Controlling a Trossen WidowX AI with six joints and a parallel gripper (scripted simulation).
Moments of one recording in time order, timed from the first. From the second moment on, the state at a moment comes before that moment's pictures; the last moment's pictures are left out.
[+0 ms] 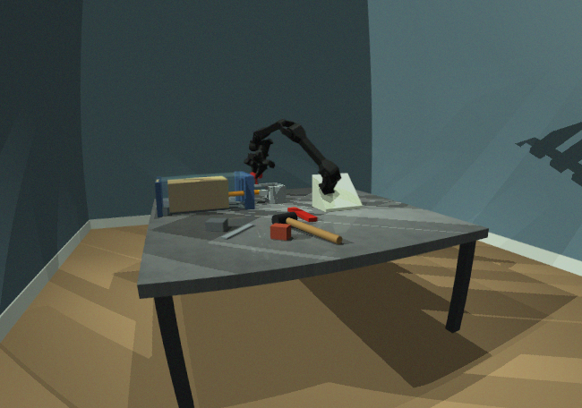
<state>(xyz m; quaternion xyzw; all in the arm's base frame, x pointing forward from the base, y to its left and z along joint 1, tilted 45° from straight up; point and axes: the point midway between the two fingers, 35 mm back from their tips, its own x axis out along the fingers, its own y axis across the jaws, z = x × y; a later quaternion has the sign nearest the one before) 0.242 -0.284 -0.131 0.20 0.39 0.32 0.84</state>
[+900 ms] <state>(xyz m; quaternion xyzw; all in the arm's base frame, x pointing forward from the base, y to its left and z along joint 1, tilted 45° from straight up) 0.243 -0.276 -0.124 0.20 0.39 0.32 0.84</state>
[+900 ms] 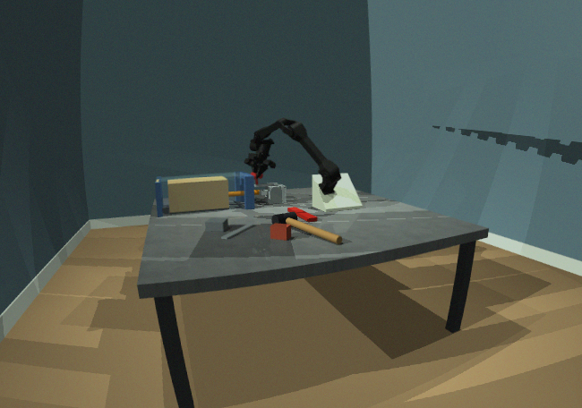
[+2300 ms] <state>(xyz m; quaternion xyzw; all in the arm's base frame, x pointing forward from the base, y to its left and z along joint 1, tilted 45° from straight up) 0.240 -0.244 -0.096 0.19 0.39 0.32 0.84</state>
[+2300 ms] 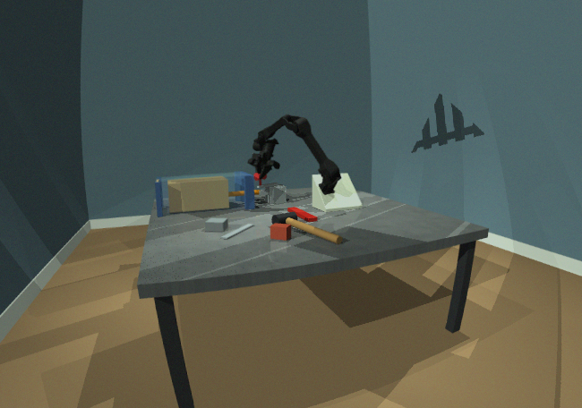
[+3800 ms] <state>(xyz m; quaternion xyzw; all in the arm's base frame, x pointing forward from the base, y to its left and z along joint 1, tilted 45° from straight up) 0.213 -0.210 -0.070 0.20 0.39 0.32 0.84</state>
